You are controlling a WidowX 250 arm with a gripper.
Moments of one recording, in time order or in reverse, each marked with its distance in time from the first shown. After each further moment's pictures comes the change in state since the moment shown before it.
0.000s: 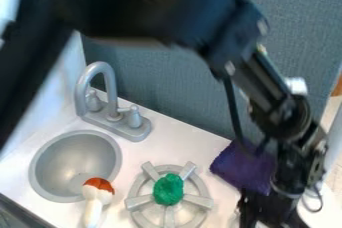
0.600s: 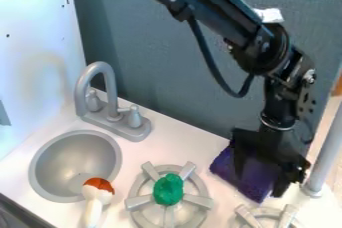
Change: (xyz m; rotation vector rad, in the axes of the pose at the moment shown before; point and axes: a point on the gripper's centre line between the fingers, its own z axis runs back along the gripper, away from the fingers) arm 0.027 0.046 0.058 0.051 -0.107 0.081
